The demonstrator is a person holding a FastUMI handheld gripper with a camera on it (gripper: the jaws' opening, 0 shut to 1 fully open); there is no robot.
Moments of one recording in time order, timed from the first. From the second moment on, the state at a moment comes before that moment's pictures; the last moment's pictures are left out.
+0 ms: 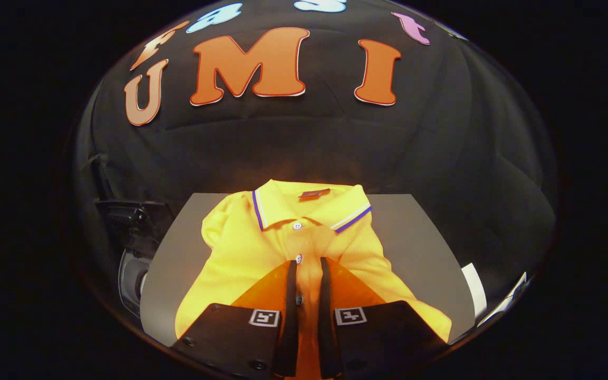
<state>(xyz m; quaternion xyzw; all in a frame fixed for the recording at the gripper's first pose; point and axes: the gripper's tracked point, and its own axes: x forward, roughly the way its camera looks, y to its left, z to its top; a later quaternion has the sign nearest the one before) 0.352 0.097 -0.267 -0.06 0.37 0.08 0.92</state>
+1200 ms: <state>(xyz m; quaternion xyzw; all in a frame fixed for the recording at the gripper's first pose) 0.226 0.157 -0.062 0.11 0.11 0.18 0.97</state>
